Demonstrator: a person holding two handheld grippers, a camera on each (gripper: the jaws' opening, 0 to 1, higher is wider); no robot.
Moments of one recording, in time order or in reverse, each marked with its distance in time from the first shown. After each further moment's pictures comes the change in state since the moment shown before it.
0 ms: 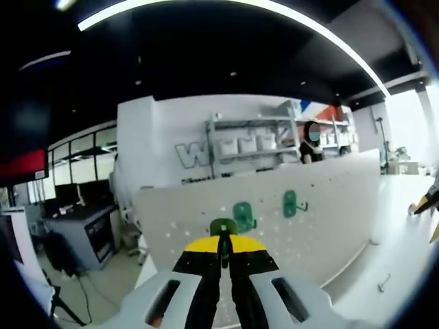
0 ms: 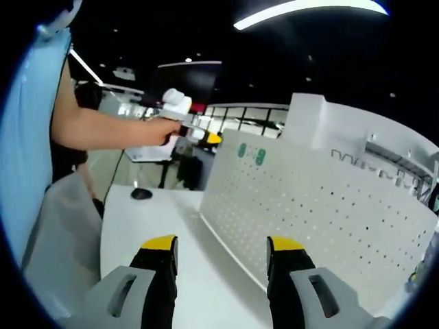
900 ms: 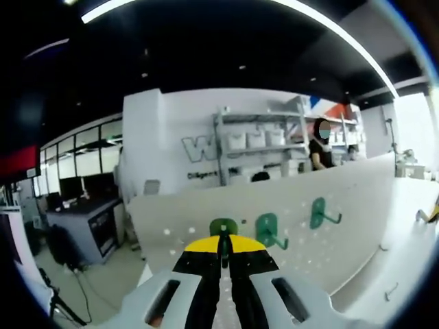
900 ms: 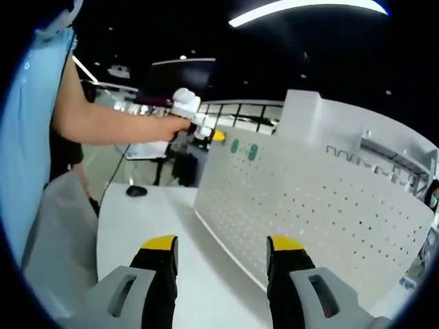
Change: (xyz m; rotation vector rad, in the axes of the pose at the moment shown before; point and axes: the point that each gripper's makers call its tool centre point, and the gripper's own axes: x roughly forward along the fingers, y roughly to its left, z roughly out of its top) left arm 0.037 0.013 0.001 -0.012 0.040 0.042; right arm -0.006 -0.010 -0.007 0.011 0.022 -0.031
